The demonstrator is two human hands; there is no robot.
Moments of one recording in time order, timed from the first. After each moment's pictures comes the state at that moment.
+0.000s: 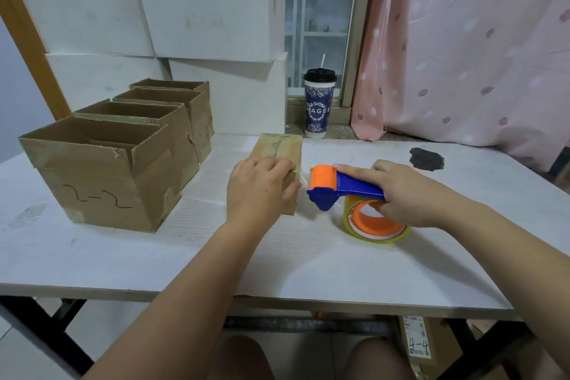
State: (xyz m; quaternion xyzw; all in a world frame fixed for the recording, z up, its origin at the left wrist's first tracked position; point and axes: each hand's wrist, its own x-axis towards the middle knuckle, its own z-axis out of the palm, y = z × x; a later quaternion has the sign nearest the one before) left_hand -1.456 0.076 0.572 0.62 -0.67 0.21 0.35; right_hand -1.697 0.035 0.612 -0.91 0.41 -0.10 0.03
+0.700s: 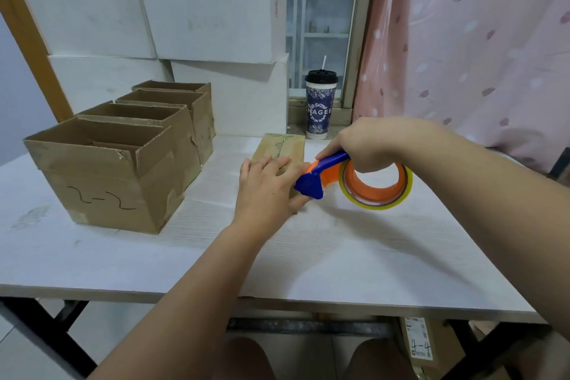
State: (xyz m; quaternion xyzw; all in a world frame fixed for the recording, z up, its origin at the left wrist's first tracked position) left_hand -1.457 0.080 0.578 0.63 -0.72 0.13 0.25; right_hand -1.619 0.018 0.691 -0.89 0.42 0.16 -0.11
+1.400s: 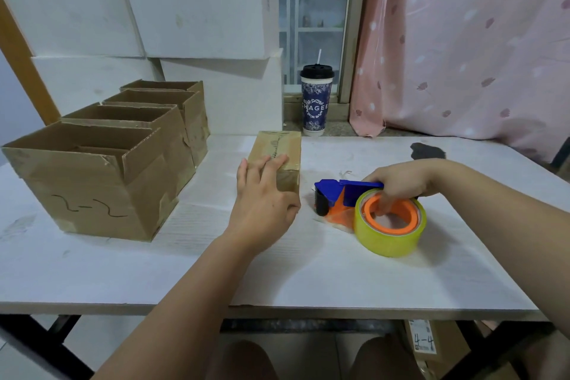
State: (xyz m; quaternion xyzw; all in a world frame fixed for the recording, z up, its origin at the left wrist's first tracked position) left_hand -1.453 0.082 0.565 0.62 -0.75 0.17 0.18; right_hand -1.694 -0.019 0.618 -0.79 0.49 0.10 0.35
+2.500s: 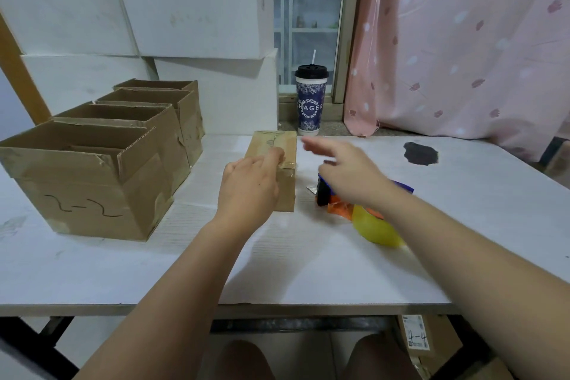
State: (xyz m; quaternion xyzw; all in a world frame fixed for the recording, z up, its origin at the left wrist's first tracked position) left_hand -1.444 0.065 0.579 0.65 -0.69 0.15 0.28; right_hand -1.615 0.039 0.619 -0.80 0.44 -0.32 0.24
